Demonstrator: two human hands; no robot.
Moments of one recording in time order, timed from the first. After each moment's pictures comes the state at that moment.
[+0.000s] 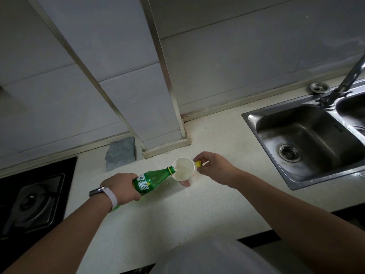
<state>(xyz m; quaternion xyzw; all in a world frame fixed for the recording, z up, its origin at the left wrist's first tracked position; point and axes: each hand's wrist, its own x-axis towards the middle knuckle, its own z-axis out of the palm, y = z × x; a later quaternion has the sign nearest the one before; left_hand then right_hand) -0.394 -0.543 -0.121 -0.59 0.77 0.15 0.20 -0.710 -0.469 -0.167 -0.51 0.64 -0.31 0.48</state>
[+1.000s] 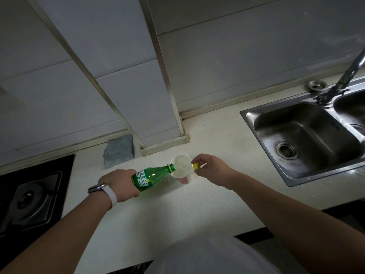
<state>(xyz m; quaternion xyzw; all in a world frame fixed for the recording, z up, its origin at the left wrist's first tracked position) -0.399 -0.542 -0.120 -0.58 0.78 0.10 0.21 -0.704 -0.463 -0.178 -0.49 0.64 -0.31 0.51</state>
